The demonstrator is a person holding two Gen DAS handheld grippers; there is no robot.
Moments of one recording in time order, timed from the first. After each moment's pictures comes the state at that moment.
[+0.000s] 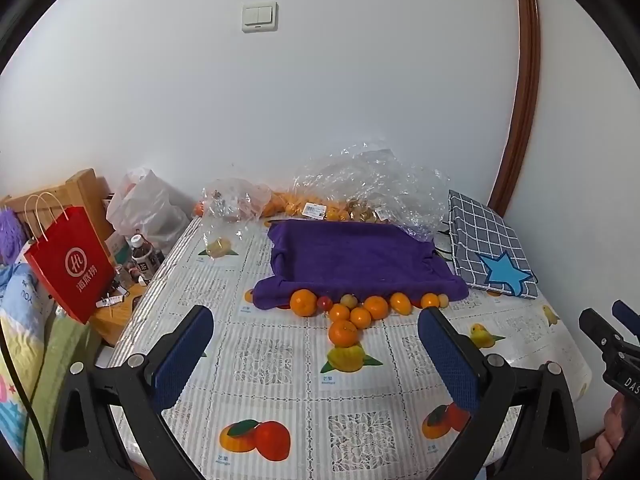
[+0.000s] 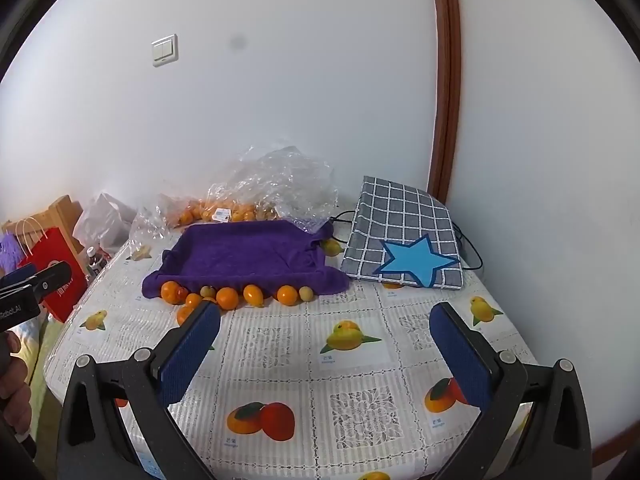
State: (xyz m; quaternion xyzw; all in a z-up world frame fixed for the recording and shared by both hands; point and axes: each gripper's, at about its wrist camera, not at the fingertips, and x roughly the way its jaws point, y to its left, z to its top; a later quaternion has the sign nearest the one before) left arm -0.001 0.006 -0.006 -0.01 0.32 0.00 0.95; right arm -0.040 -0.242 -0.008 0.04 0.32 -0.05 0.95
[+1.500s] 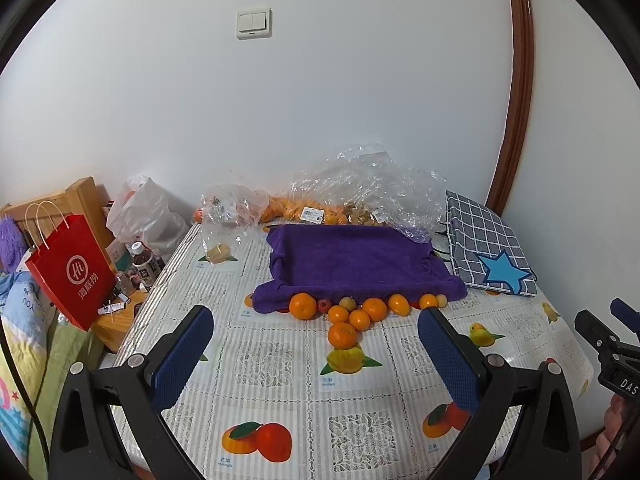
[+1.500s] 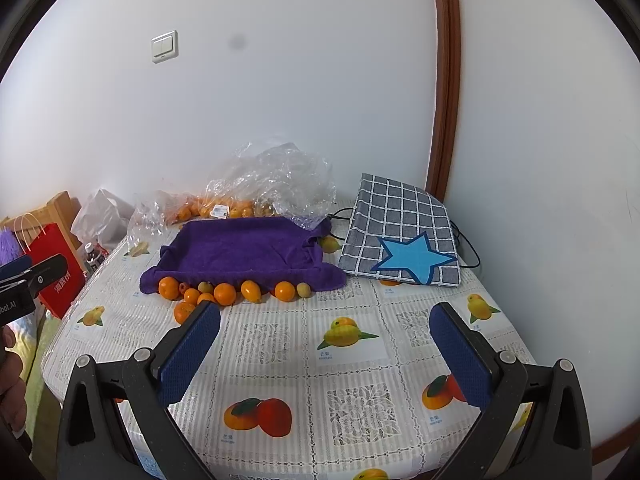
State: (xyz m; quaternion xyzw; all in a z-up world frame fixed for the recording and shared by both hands) left arm -0.003 0.005 -0.003 -0.01 0.31 -0.01 0.95; right arm -0.043 -0.240 -0.011 0.04 0.32 -0.05 0.94
